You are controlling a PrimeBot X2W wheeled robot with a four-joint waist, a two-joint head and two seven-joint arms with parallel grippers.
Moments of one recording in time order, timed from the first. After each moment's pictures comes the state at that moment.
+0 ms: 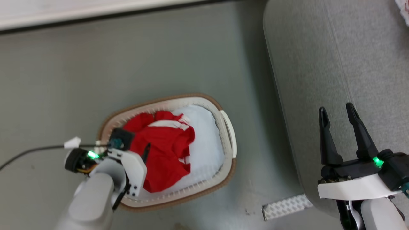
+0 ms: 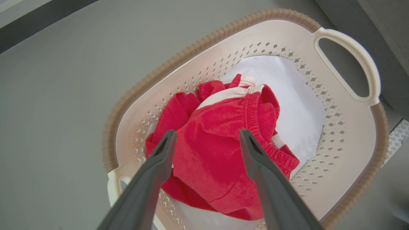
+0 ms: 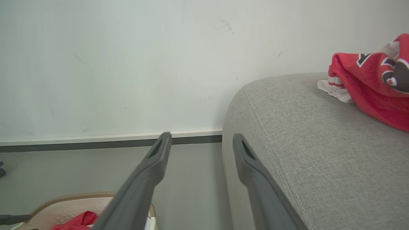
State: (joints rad) left arm -0.64 0.21 -0.38 0.84 -0.08 -0.09 0.00; right arm -0.28 -0.05 0.10 0.08 0.27 0.13 -0.26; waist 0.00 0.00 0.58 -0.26
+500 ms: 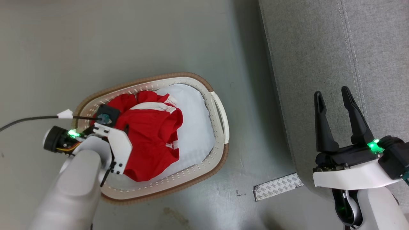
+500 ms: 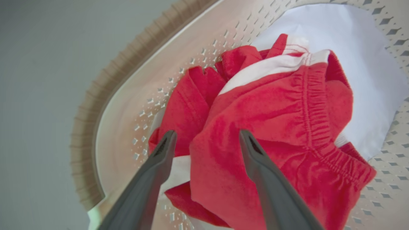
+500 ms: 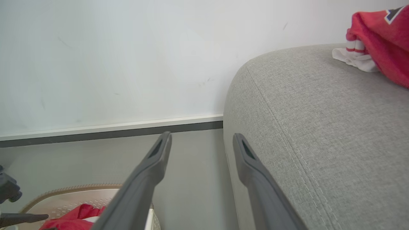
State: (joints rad) left arm -0.82 0.24 -0.41 1.01 -0.03 -0.02 0.05; right arm -0.35 -0.05 0.14 0.07 0.34 0.13 -0.26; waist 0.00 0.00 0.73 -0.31
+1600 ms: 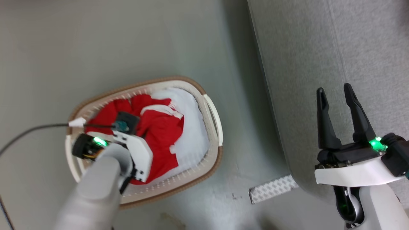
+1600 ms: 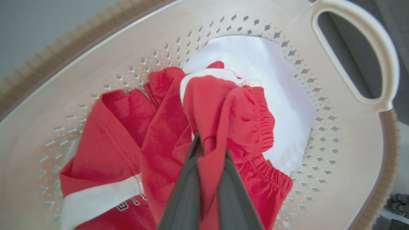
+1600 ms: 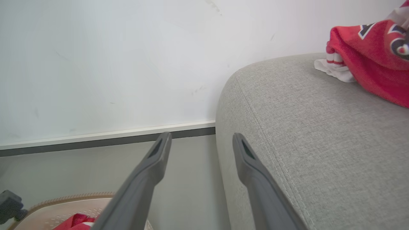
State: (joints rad) left arm -0.83 0.16 -0.45 1.08 -0.14 -0.11 -0.04; right arm -0.36 -0.05 0.14 0.08 0.36 0.13 -0.26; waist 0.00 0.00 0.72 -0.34
